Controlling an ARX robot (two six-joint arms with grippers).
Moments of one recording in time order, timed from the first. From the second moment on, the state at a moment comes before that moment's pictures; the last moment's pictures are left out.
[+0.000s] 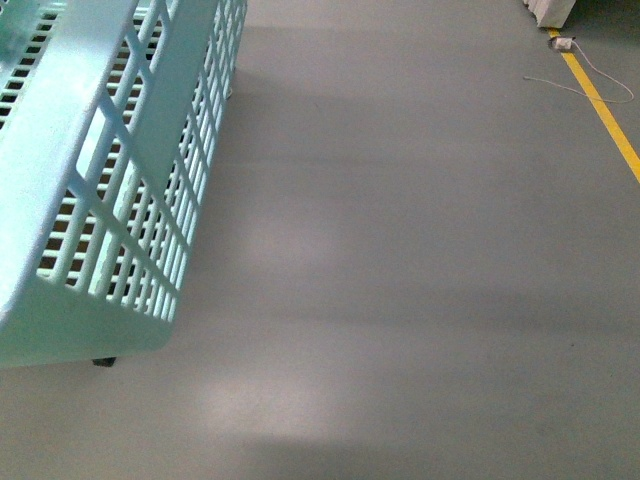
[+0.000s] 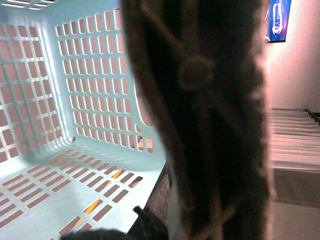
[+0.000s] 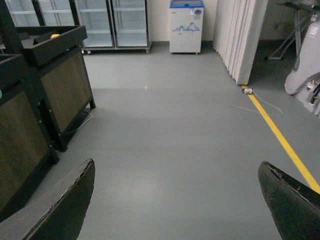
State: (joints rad) left arm -0.40 1.11 0.90 0.02 -0.42 -1.58; right arm 0.00 0.00 0.02 0.00 0.00 0.00
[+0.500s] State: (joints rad) left arm -0.40 1.11 0.90 0.02 -0.42 -1.58; right arm 0.00 0.00 0.02 0.00 0.00 0.00
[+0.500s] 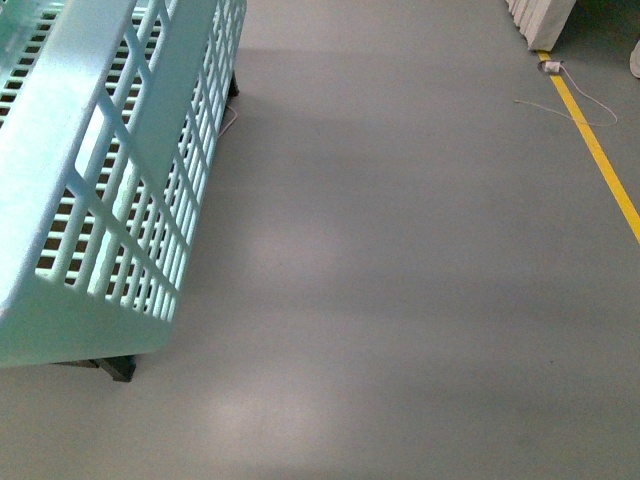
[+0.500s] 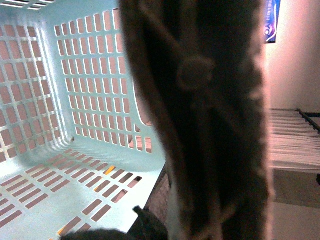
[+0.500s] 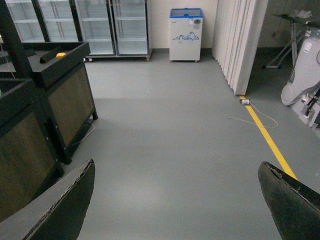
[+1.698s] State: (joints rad) left arm -0.40 1.11 0.90 0.02 -0.43 -1.58; right arm 0.00 0.00 0.02 0.00 0.00 0.00
